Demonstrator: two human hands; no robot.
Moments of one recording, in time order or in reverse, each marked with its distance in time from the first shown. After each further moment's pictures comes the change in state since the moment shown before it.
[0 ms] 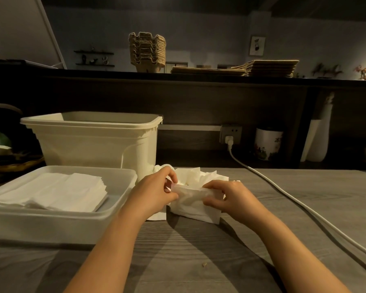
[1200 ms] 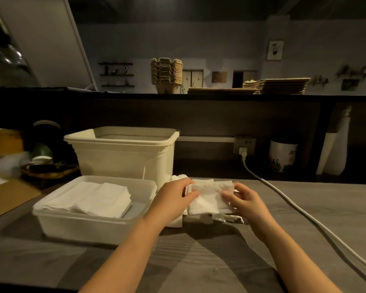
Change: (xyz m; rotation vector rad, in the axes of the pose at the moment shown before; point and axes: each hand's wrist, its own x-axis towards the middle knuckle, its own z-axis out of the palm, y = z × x) left_hand -0.012 0.027 -0.014 -0.047 0.034 -0.018; right_hand -0.004 -0.007 -0.005 0.971 0.084 0.240
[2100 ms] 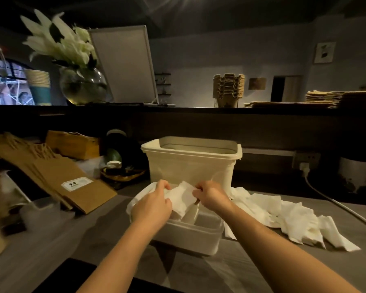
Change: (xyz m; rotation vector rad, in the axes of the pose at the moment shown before) left_hand -0.065 -0.106 -0.132 0.426 0.192 -0.427; right_hand 0.076 -0.033 0.222 -0.764 -0.223 -0.110
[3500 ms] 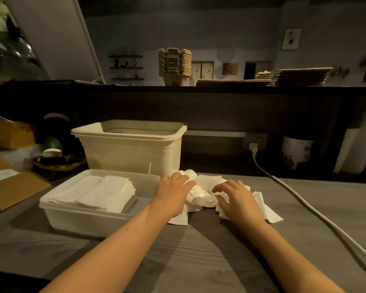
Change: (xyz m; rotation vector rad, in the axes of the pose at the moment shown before) left_hand 0.025 0.152 0.107 0.504 -0.057 0.624; right_hand -0.089 0.172 -0.096 -0.352 0.315 -0.139
